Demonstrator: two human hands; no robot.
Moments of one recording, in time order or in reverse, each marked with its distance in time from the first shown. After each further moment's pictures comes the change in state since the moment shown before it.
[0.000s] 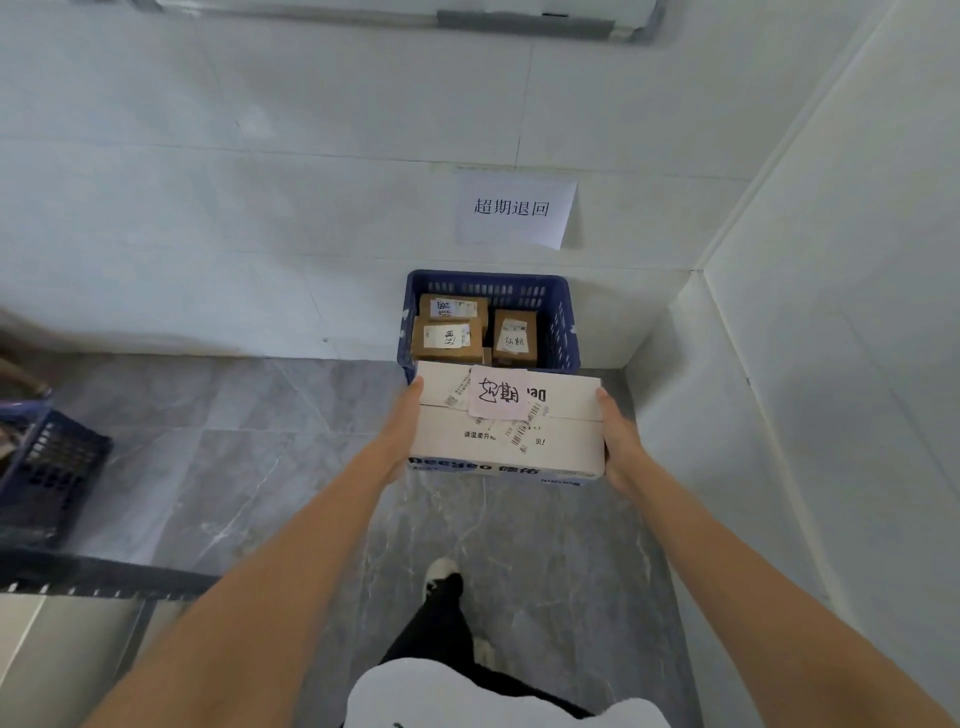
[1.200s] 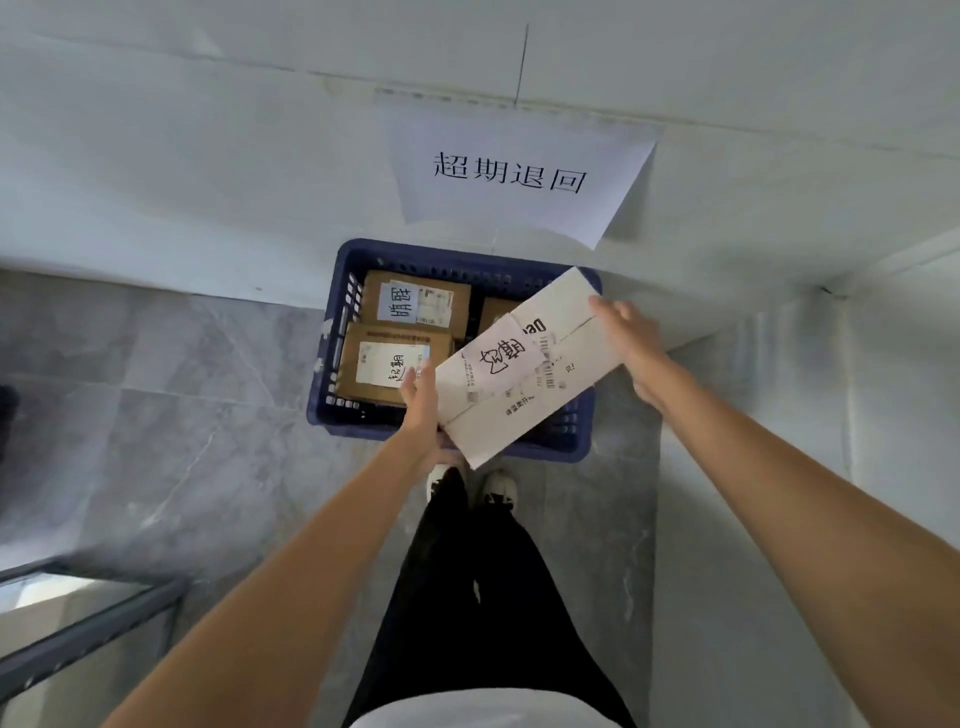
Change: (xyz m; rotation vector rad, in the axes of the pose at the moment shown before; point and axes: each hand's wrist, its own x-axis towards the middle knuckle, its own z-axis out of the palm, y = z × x) left_hand 0.408 0.085 0.164 -0.399 0.161 -0.583; right_hand 0.450 -0.224 0.083 -0.639 -0.085 -0.070
